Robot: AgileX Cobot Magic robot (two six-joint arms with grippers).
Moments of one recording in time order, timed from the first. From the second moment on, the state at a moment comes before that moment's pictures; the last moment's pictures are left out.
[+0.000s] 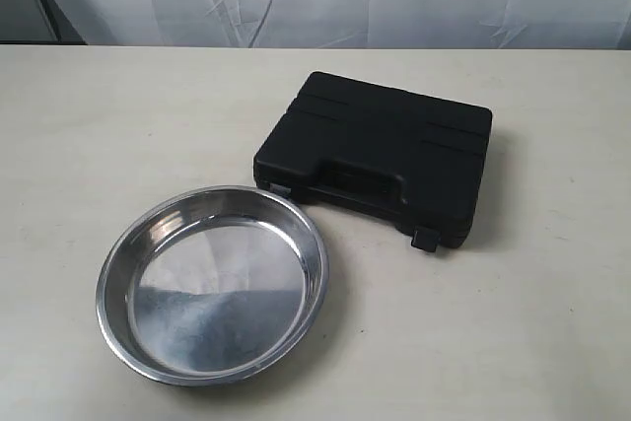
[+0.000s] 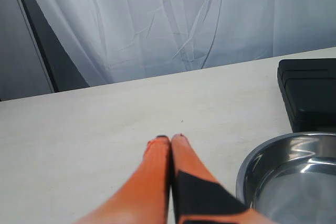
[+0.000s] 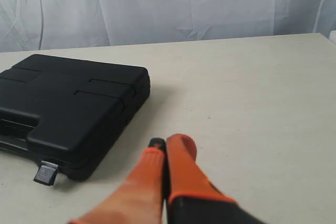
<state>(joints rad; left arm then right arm) -0.02 0.00 0.00 0.05 0.19 0.03 0.03 0.01 -0.01 0.01 0.33 0.07</state>
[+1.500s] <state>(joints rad) -0.02 0.00 0.00 0.05 0.19 0.03 0.03 0.64 -0.60 0.53 0.35 -0.36</state>
